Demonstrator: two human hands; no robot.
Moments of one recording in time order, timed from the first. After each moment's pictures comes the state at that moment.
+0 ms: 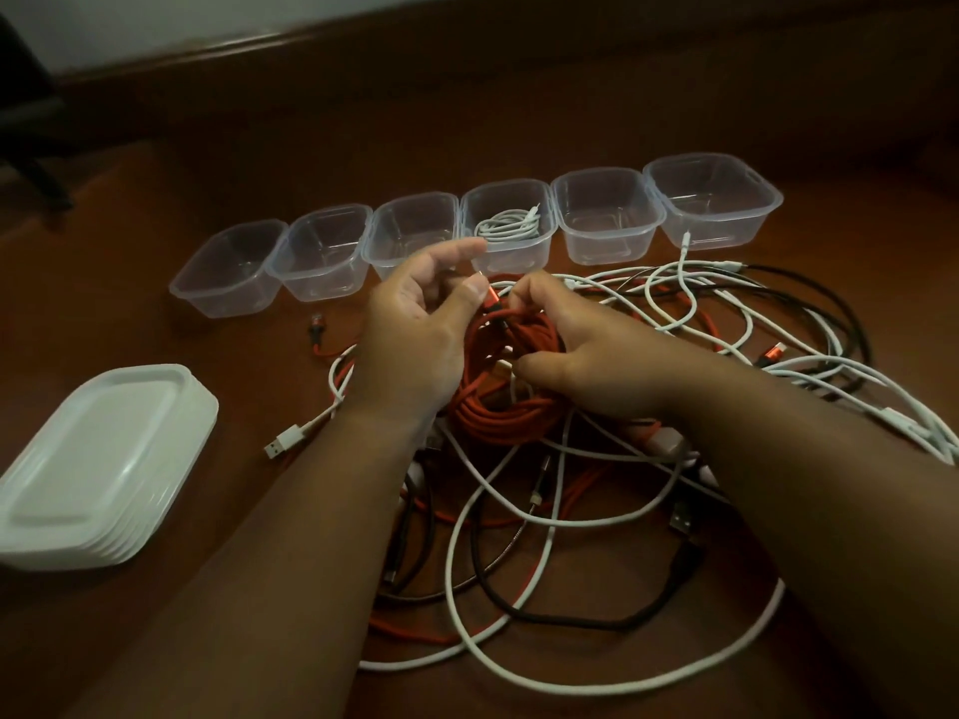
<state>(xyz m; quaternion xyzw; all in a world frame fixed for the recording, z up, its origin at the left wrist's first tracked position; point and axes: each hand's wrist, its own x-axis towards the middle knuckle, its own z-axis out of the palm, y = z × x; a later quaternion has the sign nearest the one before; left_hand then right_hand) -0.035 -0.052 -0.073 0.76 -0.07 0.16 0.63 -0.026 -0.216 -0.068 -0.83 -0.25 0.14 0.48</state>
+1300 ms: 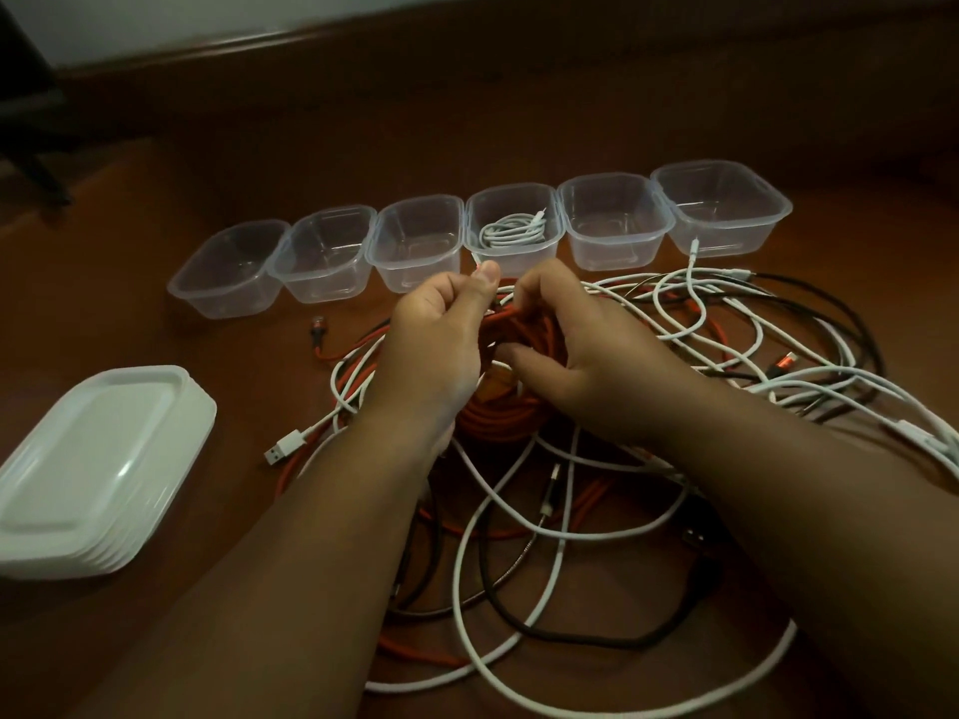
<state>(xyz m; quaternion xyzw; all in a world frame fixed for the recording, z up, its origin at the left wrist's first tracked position) -0.033 -0.058 -0.074 0.75 0.02 0.06 0.66 -0.034 -0.205 -0.075 -0.87 -0.27 -0.05 0.41</state>
